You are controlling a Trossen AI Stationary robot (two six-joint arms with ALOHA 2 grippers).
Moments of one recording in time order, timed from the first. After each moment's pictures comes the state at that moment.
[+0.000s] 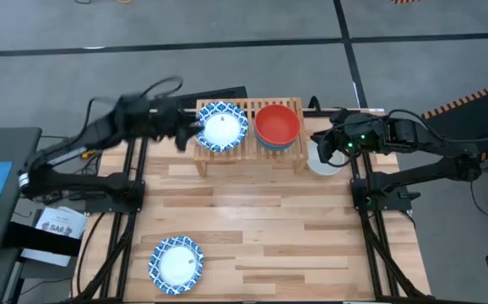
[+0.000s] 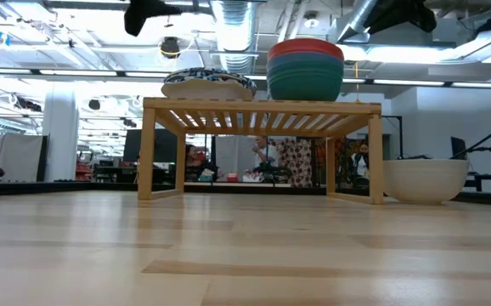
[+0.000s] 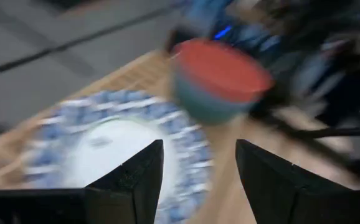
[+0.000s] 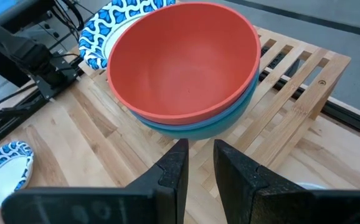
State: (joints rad) left arm 0.43 0.95 1.08 -0.38 0.05 -0.34; right arm -0.13 0.92 1.18 -0.88 0.34 0.60
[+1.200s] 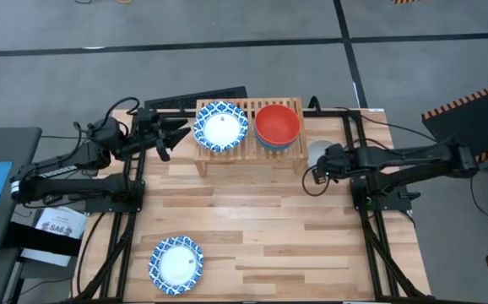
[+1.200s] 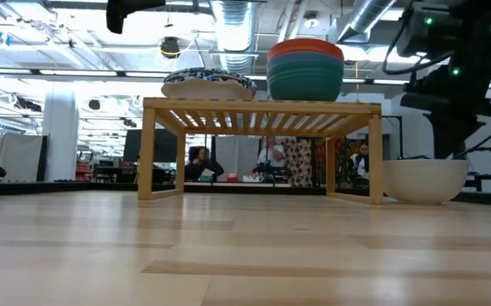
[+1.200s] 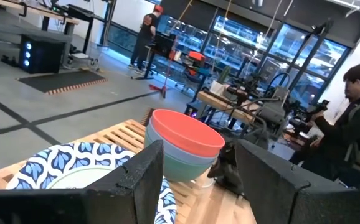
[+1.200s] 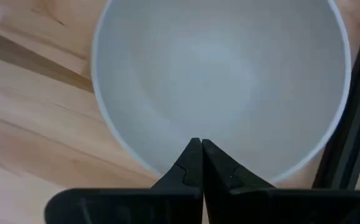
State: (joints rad) left arm 0.30 0.66 0.74 0.06 -0.12 -0.40; right arm -0.09 0.98 0.63 -1.01 0.37 1.12
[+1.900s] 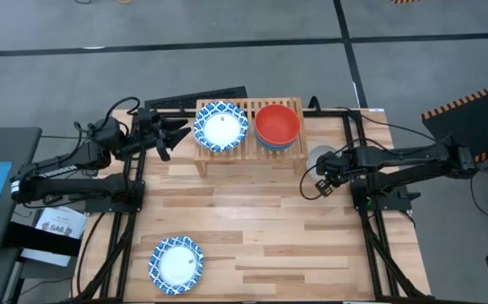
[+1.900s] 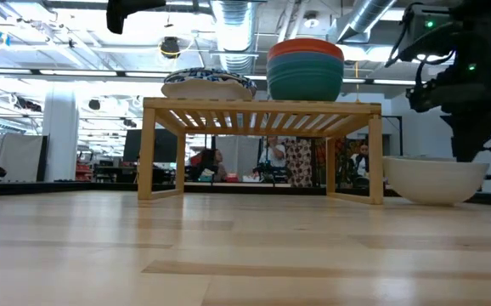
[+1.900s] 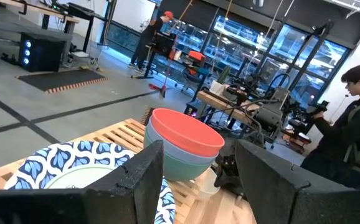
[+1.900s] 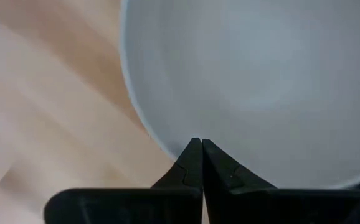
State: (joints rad) left arm 0.30 0.66 0.74 0.06 -0.12 -0.41; right arm -0.11 1.00 0.62 -1.01 0.14 0.77
